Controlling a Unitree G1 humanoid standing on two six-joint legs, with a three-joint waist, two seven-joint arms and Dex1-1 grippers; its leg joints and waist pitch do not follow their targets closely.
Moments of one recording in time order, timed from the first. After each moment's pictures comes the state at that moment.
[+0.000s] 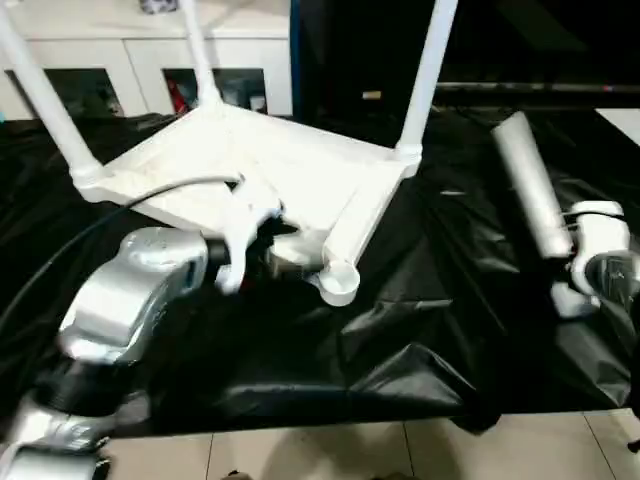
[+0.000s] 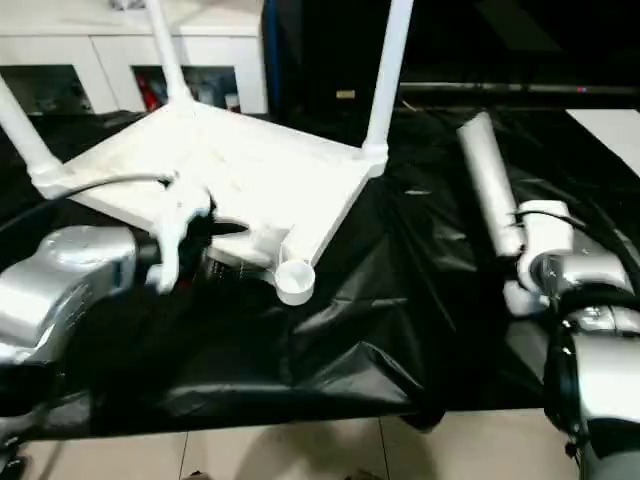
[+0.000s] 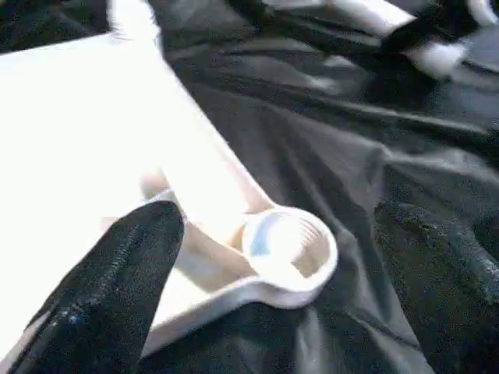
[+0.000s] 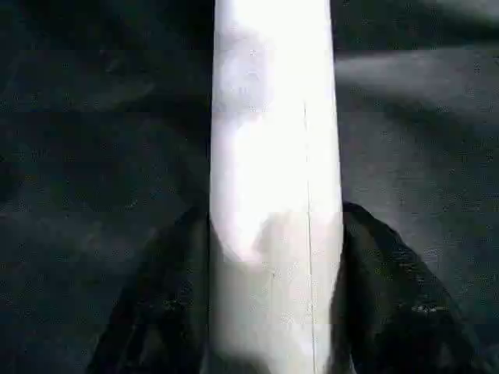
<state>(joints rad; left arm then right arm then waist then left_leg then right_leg) -0.53 0.41 -0.12 -0.07 -0.26 0.78 -0.76 -0.87 -0.63 -0.18 1.26 0.05 0.38 0.31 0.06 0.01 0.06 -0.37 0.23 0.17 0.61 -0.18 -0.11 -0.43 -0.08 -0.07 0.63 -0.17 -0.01</state>
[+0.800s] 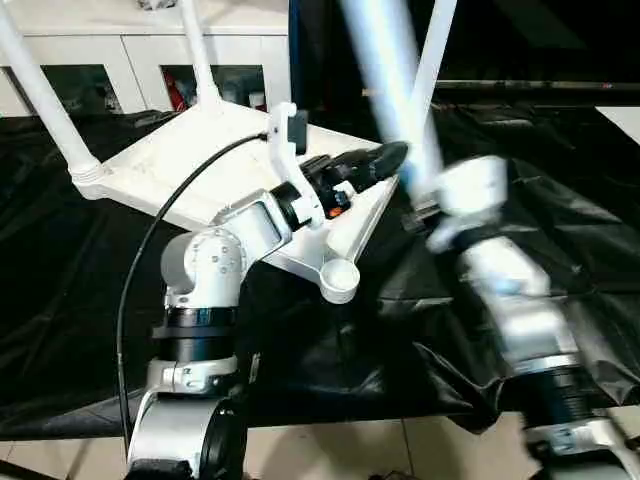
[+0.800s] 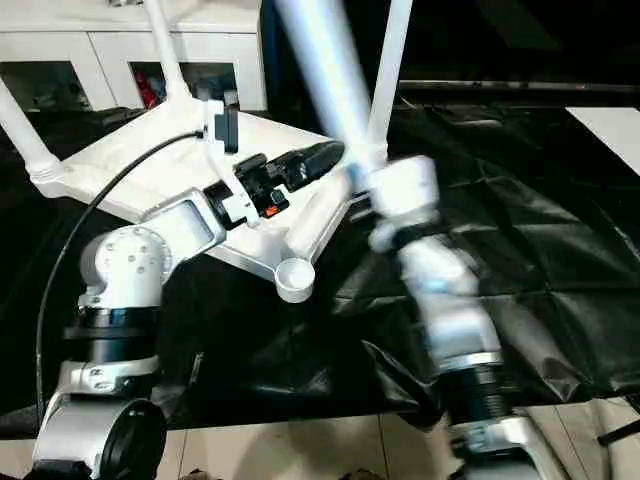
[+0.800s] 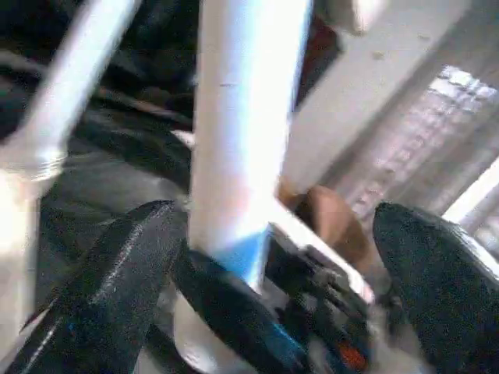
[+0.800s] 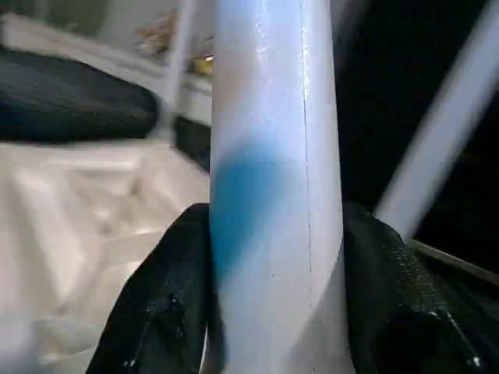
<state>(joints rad) -0.75 -0.05 0.21 0.18 -0.61 0.83 -0.46 -0.46 -0.22 0.11 0.21 0.00 -0.03 0.27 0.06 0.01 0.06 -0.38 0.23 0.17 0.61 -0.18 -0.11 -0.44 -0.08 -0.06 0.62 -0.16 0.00</state>
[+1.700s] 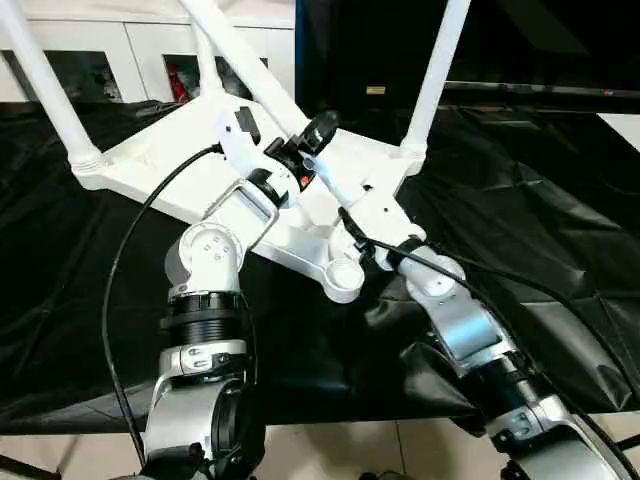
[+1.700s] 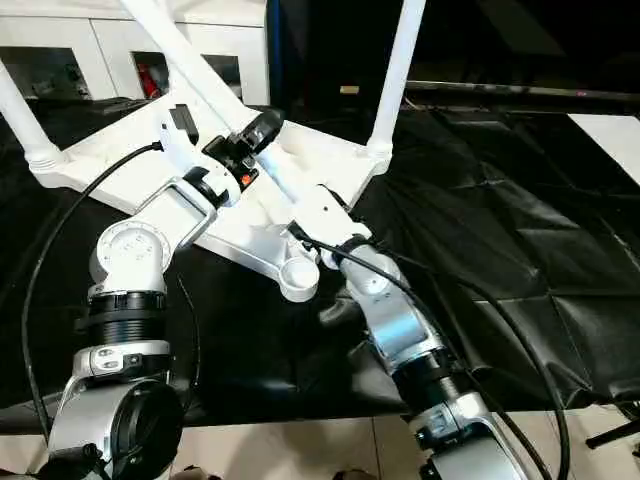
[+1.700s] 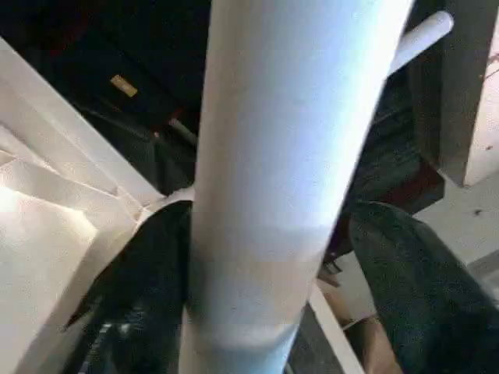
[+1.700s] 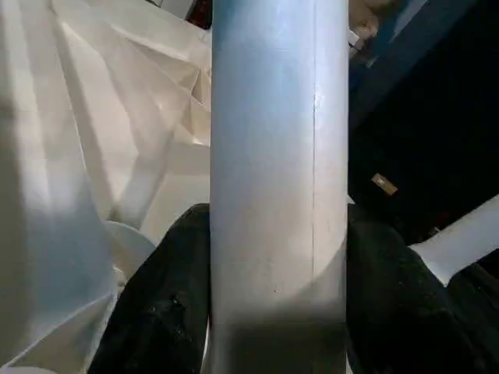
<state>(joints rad) -0.81 -0.13 0.42 0.30 -0.65 0.67 -0.16 -0.56 -0.14 0.29 0.37 -0.27 0.10 0.17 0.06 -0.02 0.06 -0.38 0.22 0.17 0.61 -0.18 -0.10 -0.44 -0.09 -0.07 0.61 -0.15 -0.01</state>
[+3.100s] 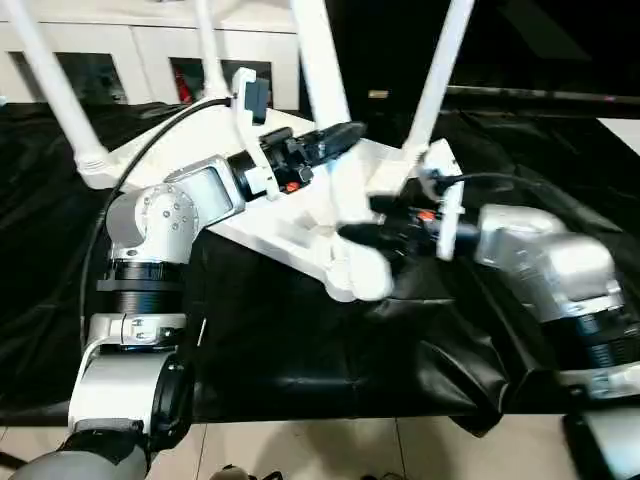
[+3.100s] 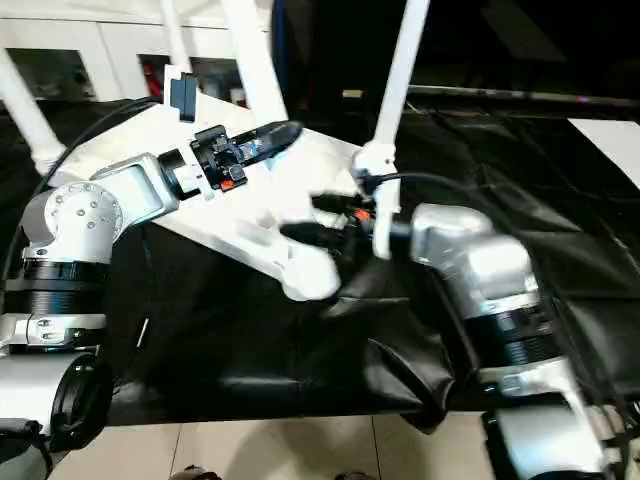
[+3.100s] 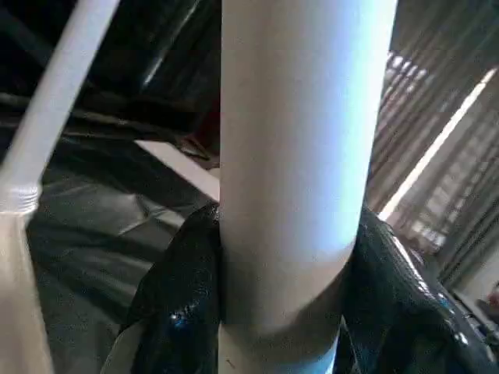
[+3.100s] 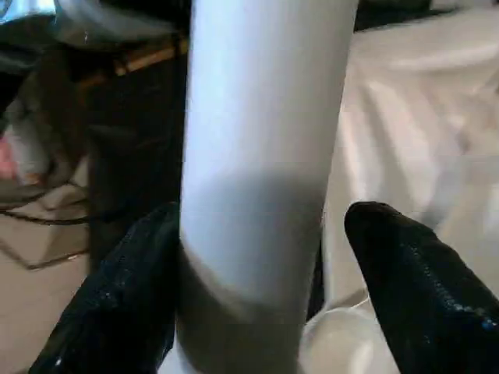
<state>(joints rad) -0.90 0.19 0.18 0.32 -0.73 0.89 -0.74 -0.68 -0.43 0.12 0.20 0.44 0.74 1.06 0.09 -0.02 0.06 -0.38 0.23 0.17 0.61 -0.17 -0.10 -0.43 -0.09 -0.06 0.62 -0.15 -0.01</state>
